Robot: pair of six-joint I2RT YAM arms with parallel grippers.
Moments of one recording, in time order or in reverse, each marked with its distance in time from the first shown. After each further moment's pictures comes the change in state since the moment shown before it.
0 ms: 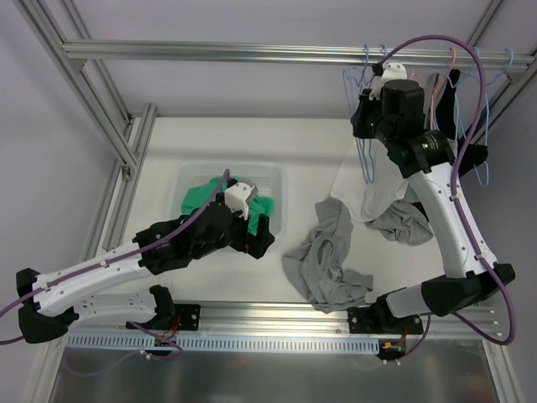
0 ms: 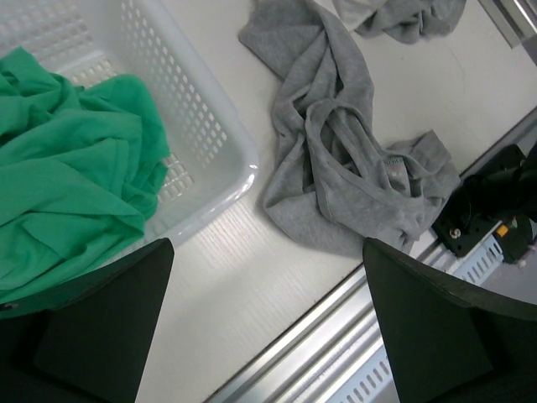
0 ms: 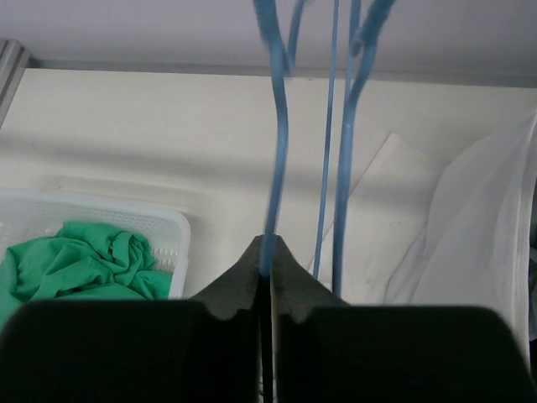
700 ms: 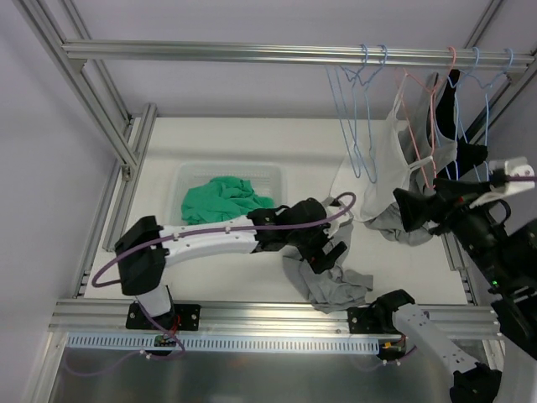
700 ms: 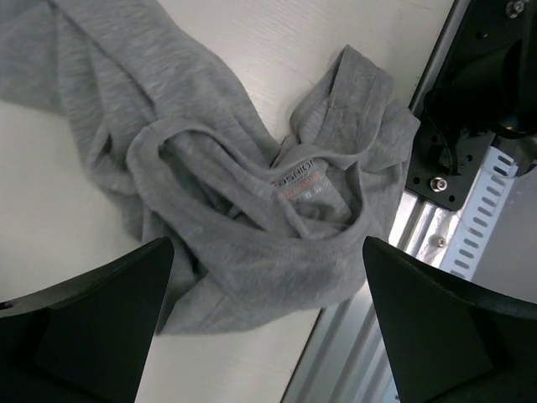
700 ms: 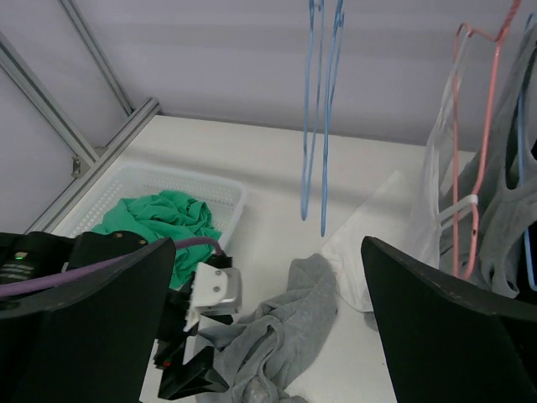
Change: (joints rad) left arm -0.055 0.706 0.297 0.204 0.403 0.274; right arm 0.000 -0.726 -0.161 -0.209 -0.143 -0.037
